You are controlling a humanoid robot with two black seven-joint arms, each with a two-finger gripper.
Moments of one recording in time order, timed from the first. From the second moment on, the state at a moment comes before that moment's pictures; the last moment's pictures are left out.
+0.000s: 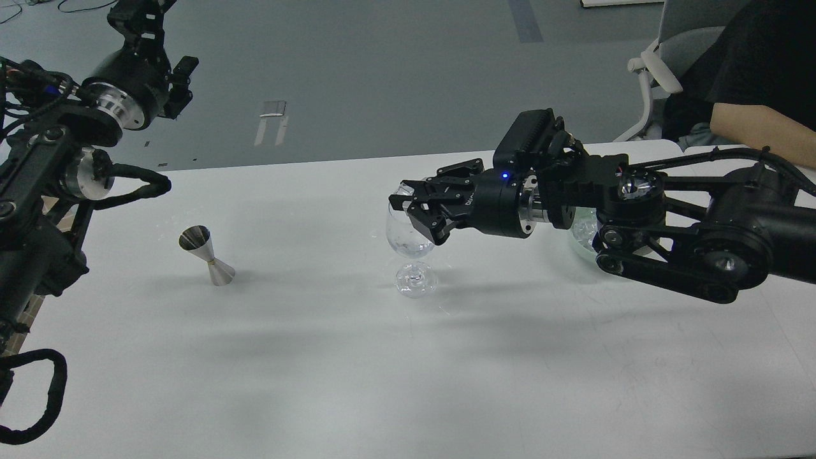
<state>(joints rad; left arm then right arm) -0.84 0.45 -1.10 -0.86 0.77 -0.15 0.00 1.17 -0.41 0.05 1.35 -1.69 0.00 0.17</state>
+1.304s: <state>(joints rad) -0.84 0.45 -1.10 -0.86 0.77 -0.17 0.00 1.17 -0.41 0.05 1.35 -1.68 0.00 0.17</state>
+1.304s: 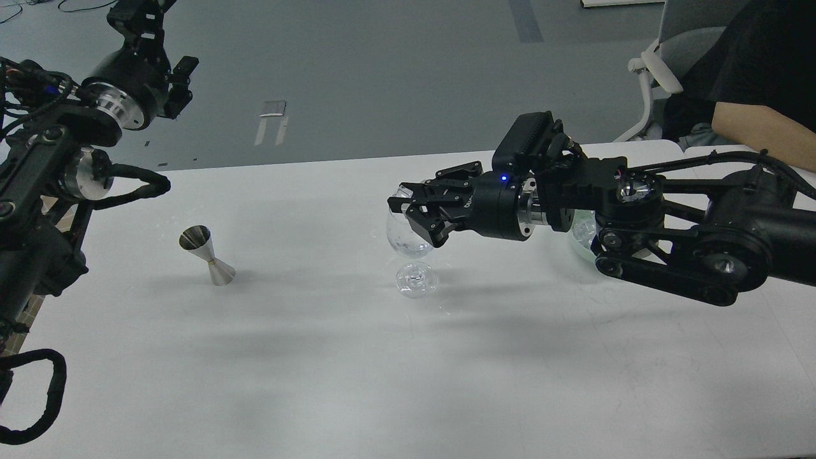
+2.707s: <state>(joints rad) -0.84 0.45 -1.11 -0.86 0.77 -0.17 0.00 1.17 -0.42 0.06 1.36 -1.65 0.03 0.17</state>
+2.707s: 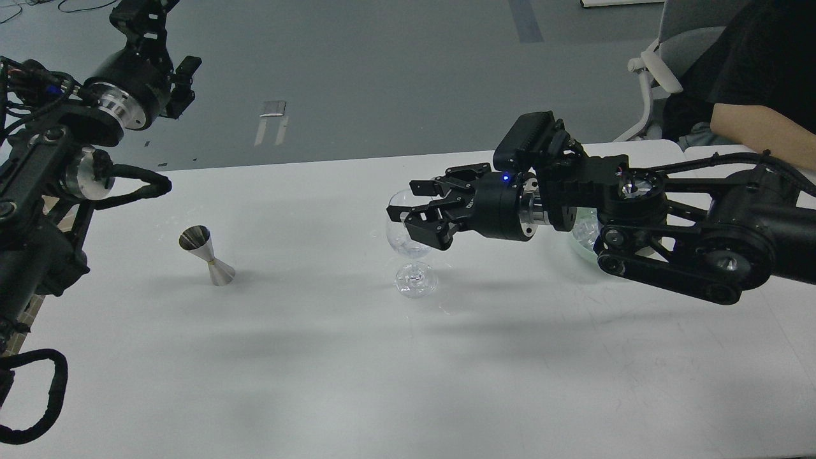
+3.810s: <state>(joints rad) -0.89 0.46 -1.10 -0.85 0.63 -0.23 0.08 1.21 -0.32 0.58 0.73 -0.99 0.04 0.15</state>
